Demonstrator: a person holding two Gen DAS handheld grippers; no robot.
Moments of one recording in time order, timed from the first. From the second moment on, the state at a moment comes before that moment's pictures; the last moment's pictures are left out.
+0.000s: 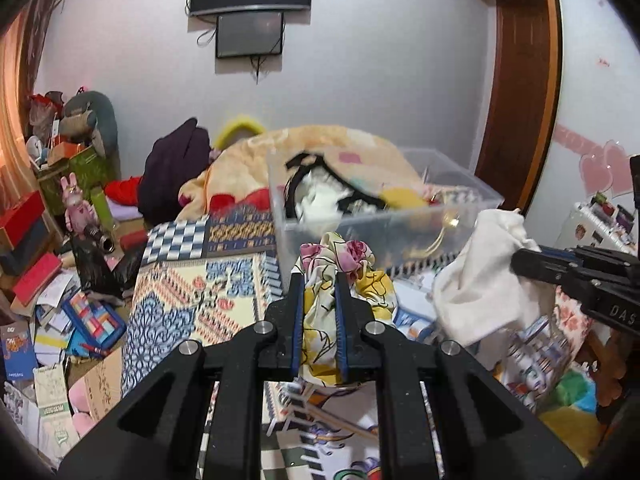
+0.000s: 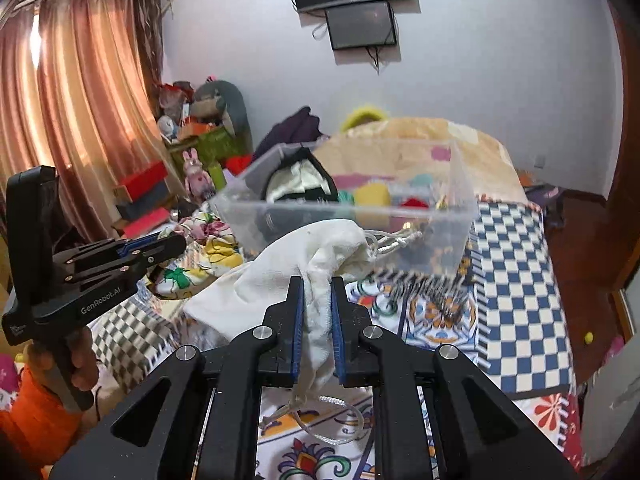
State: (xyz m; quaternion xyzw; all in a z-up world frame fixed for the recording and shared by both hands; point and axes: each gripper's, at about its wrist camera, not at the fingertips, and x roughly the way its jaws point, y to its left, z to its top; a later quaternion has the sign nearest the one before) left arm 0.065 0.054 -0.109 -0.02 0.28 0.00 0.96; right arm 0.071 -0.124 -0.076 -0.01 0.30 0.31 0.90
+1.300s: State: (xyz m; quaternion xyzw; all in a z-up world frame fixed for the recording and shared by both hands) left arm 0.206 0.053 -0.104 -0.05 0.31 0.00 0.95; right arm 0.175 -0.095 -0.057 -0.08 0.28 0.23 0.93
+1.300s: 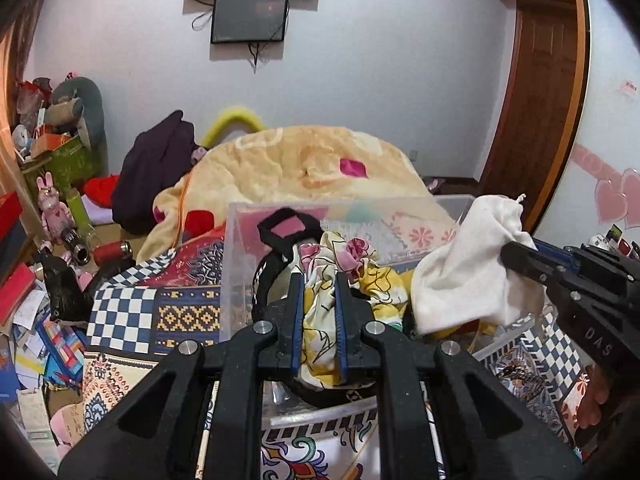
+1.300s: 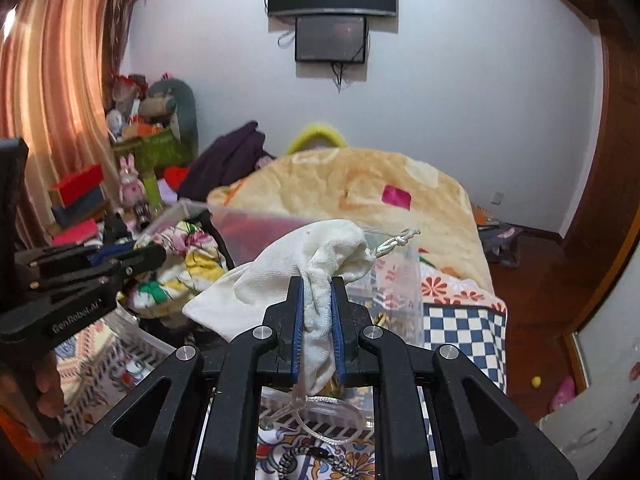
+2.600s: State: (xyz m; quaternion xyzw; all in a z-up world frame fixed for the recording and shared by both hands) left arm 0.121 0.026 -0.116 -0.01 0.34 -0.04 0.94; right arm 0.135 -0.136 -0.123 -0.10 0.39 0.25 0.88
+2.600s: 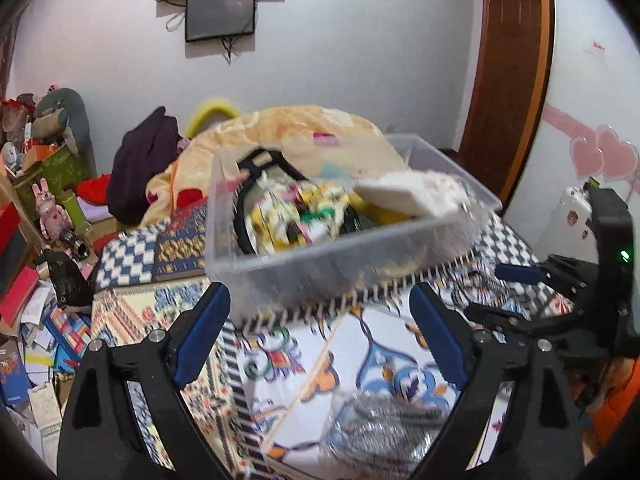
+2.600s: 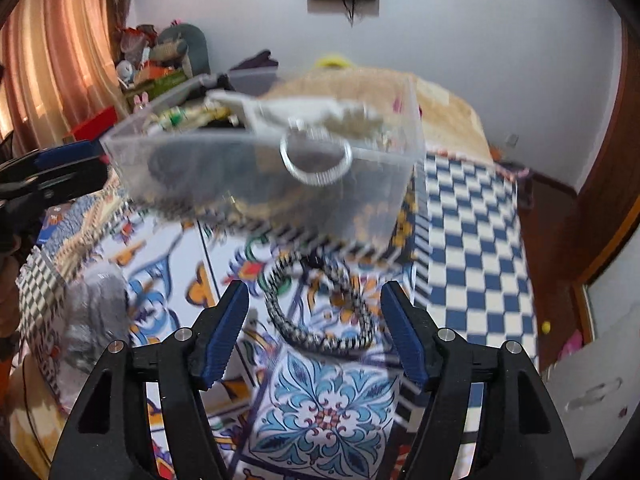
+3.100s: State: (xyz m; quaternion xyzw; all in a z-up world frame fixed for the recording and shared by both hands) left arm 0.094 0.006 -0.157 -0.04 0.40 -0.07 0.91; right arm 0.111 -0.138 -0.128 -0.10 0.37 0.24 0.89
